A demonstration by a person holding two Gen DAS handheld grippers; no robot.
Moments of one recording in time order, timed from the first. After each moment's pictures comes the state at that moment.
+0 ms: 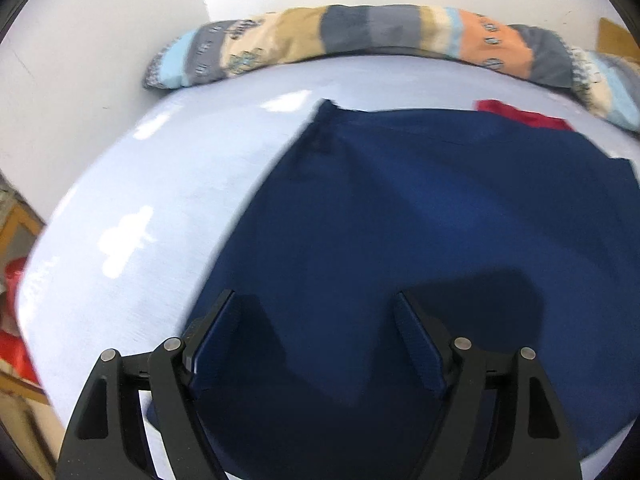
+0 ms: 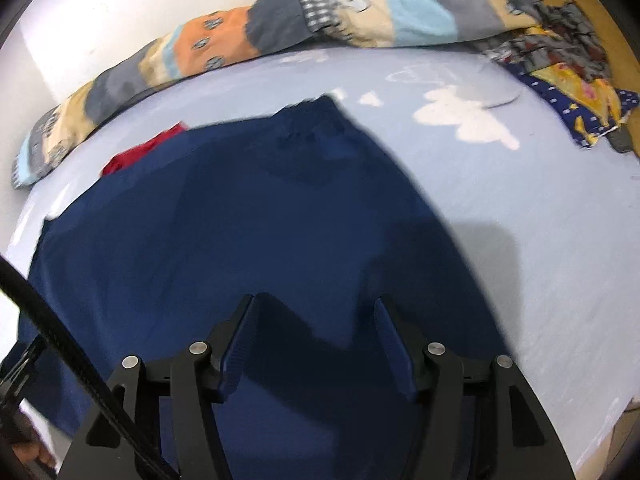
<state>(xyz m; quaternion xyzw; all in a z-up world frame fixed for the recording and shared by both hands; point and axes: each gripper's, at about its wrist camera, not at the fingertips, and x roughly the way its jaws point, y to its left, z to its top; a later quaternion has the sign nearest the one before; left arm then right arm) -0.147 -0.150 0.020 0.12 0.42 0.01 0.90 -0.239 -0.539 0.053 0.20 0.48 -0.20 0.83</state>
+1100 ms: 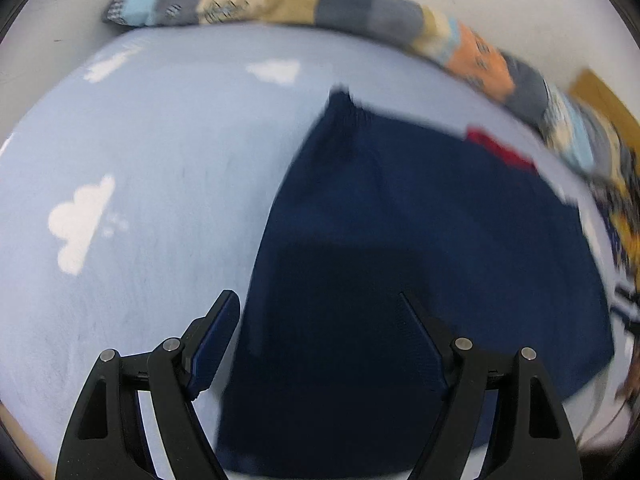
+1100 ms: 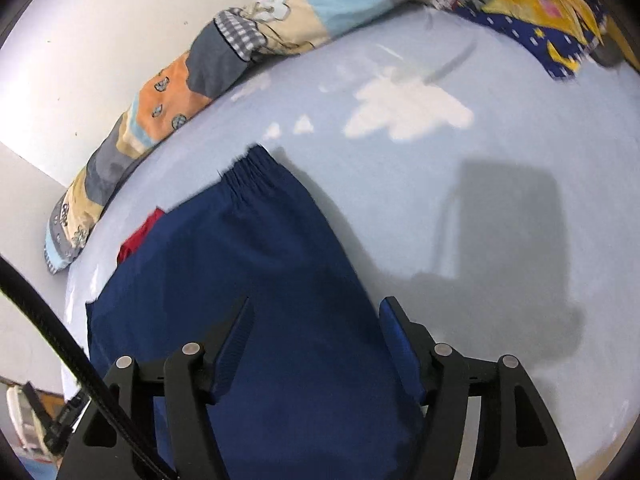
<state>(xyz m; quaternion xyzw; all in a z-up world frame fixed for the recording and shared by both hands) -0.109 -0.071 0.031 0.01 0.51 -0.14 0.85 -0.282 -0.628 0.059 0.37 0.45 -0.17 0.79</state>
